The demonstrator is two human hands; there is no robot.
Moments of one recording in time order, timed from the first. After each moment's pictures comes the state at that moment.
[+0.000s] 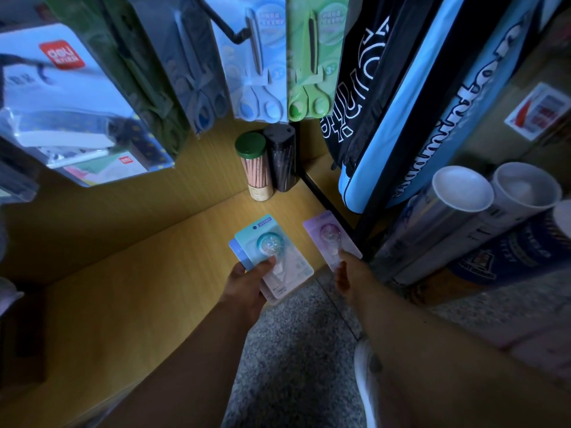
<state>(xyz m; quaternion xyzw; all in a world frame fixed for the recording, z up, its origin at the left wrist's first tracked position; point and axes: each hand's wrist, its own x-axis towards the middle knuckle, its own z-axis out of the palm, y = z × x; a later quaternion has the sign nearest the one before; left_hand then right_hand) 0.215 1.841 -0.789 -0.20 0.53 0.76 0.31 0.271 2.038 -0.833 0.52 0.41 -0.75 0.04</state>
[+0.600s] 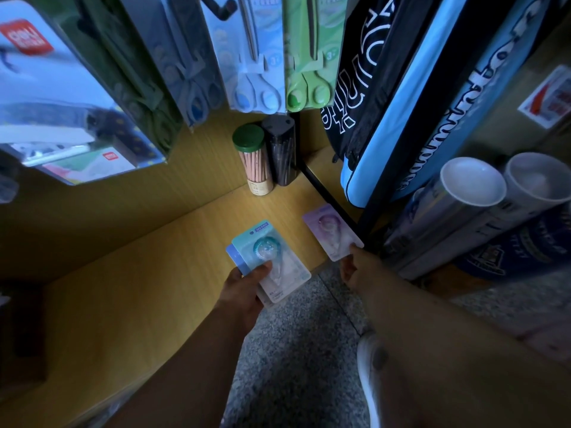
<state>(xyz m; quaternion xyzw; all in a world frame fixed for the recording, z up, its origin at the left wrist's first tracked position) 0.218 1.829 -0.802 -0.19 0.54 0.75 0.33 0.257 2.053 -0.846 0.55 0.32 -0.77 -0.02</state>
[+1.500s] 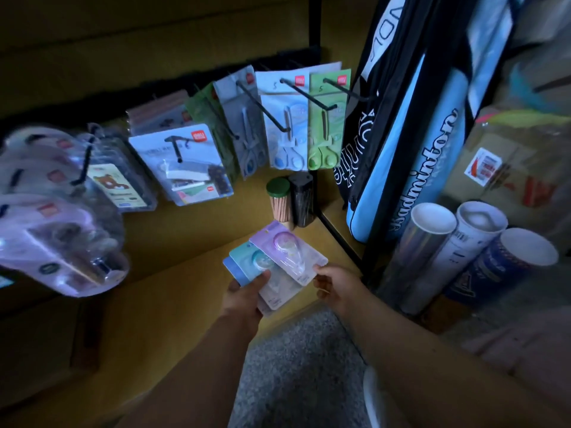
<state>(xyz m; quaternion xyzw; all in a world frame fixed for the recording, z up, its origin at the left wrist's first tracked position) 0.249 1.800 -0.710 -0.20 0.54 0.79 0.21 0.279 1.979 -0.731 0.37 0.46 -0.81 0.07</state>
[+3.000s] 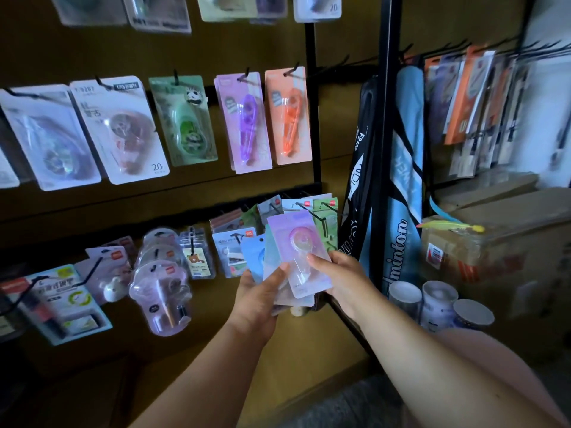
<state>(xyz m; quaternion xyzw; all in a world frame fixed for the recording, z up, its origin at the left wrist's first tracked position) 0.341 1.794 -0.486 0.06 0.56 0.81 0.12 0.350 1.950 -0.496 0.07 0.62 -0.77 -0.12</state>
